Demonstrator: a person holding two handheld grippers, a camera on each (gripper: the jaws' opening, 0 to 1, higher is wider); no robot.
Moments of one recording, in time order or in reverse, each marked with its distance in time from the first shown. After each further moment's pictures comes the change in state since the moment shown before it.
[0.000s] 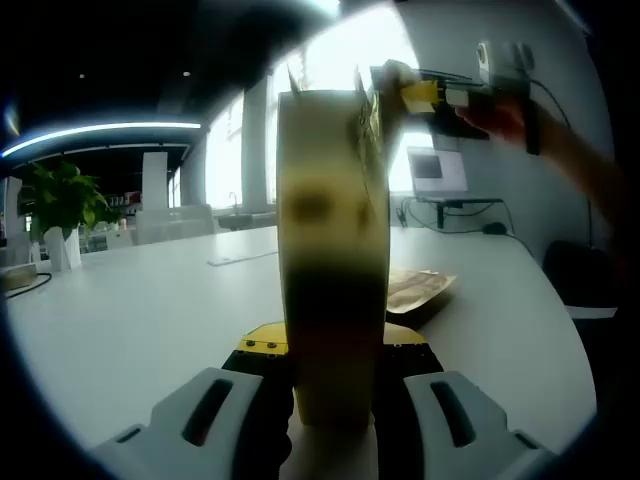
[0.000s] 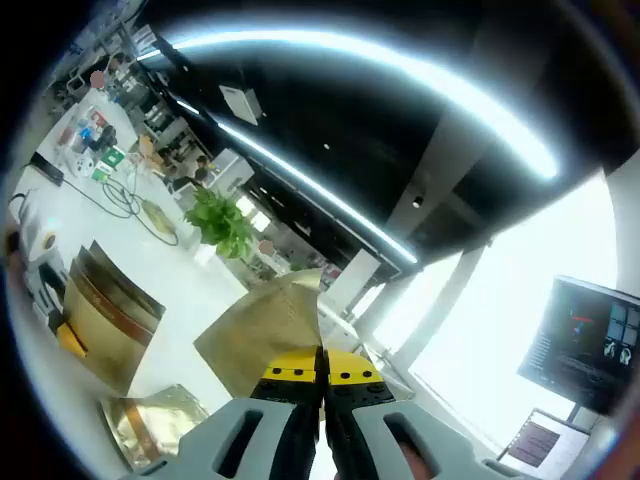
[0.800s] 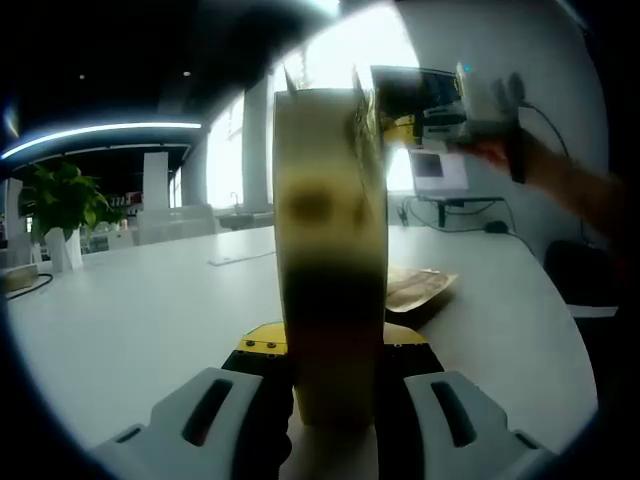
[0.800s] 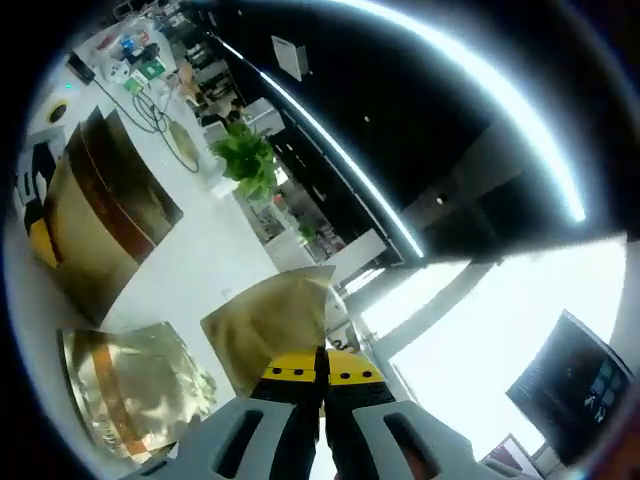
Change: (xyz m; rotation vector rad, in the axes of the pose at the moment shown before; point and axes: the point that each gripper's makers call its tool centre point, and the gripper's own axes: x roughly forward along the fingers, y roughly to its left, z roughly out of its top) left arm 0.000 0.001 -0.001 0.005 0.004 0.006; right arm 0.029 0.062 -0.055 -0.286 0.136 0.047
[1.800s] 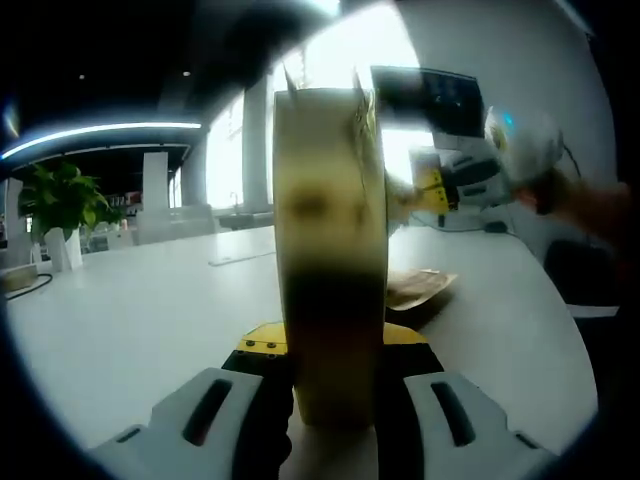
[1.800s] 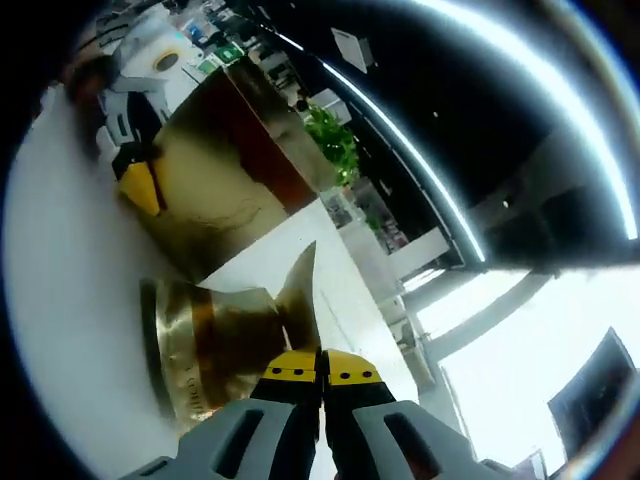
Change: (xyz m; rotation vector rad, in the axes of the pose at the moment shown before) left arm 0.000 0.000 0.000 0.000 0.001 -0.001; right arm -0.041 0.094 -0.031 -0.096 0.020 0.304
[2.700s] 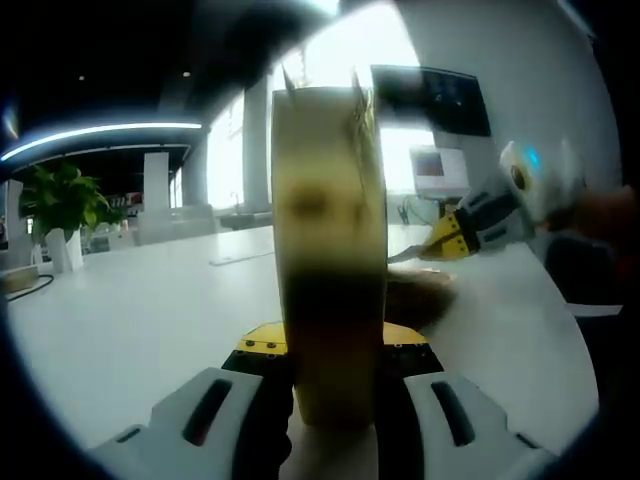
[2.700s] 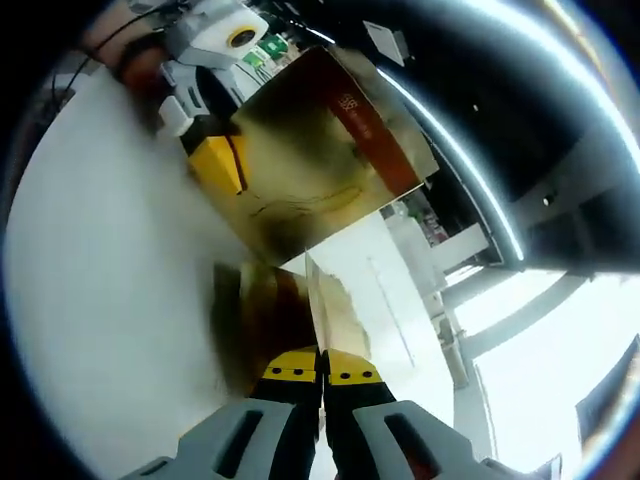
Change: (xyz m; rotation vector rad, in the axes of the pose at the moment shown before) left arm 0.000 0.000 0.000 0.003 0.003 0.003; right arm -0.002 0.056 -0.015 -0.001 0.038 0.161
